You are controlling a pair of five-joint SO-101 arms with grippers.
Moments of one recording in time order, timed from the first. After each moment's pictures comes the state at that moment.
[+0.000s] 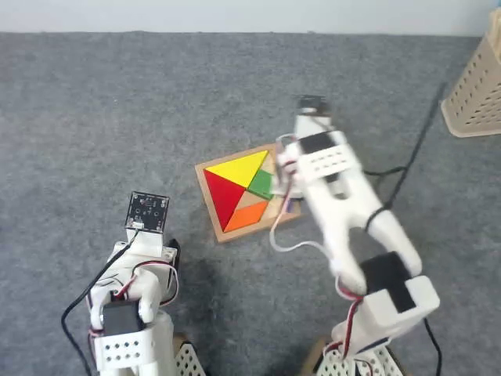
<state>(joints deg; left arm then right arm) -14.1 -103.3 97.3 72.0 -11.1 -27.4 6.7 13.8 66.1 -25.5</state>
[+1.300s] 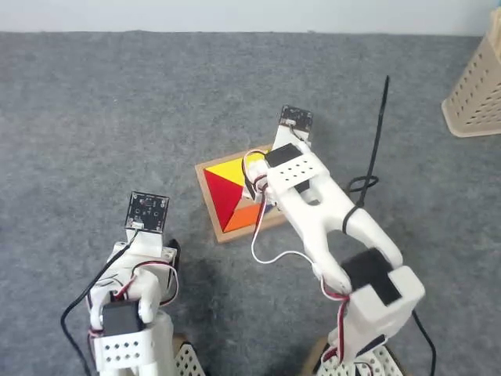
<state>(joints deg) -14.1 -103.3 97.3 72.0 -11.1 -32.5 8.8 13.7 62.8 -42.8</state>
